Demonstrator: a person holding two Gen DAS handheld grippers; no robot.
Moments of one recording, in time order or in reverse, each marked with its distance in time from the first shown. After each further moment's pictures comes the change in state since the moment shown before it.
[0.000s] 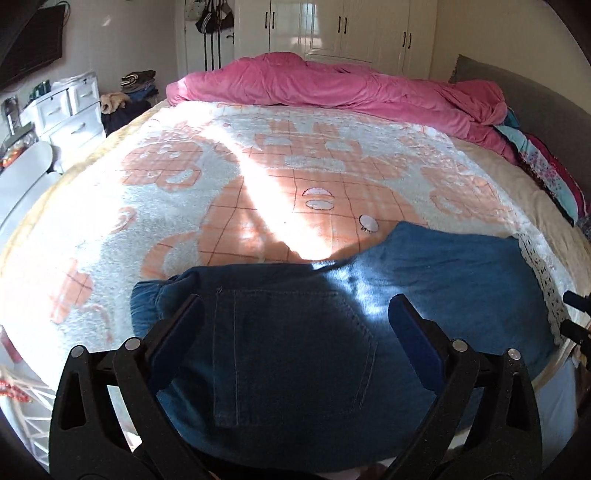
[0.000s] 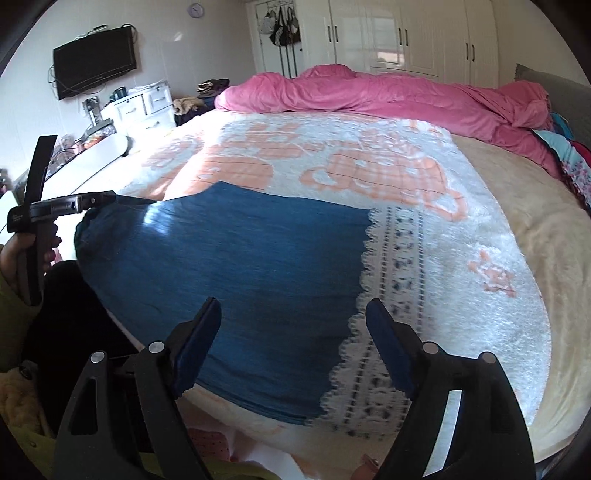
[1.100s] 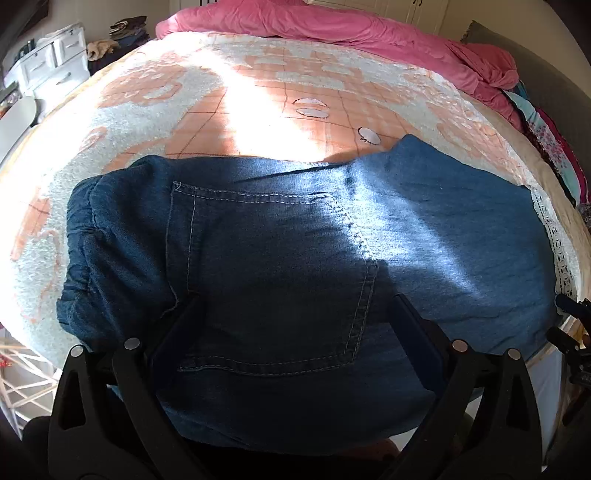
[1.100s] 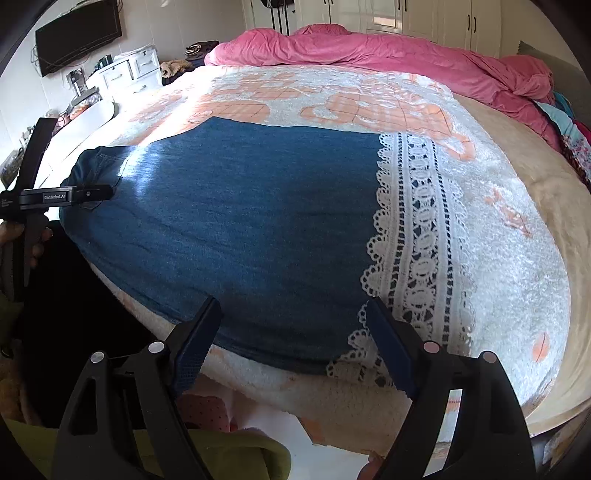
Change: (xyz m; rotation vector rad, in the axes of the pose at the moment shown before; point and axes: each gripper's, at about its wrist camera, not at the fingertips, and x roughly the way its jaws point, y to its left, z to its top) left arm 0.042 -0.001 -0.041 -0.051 0.229 -0.052; right arm 0.021 0.009 -0.036 0.030 0.165 -0.047
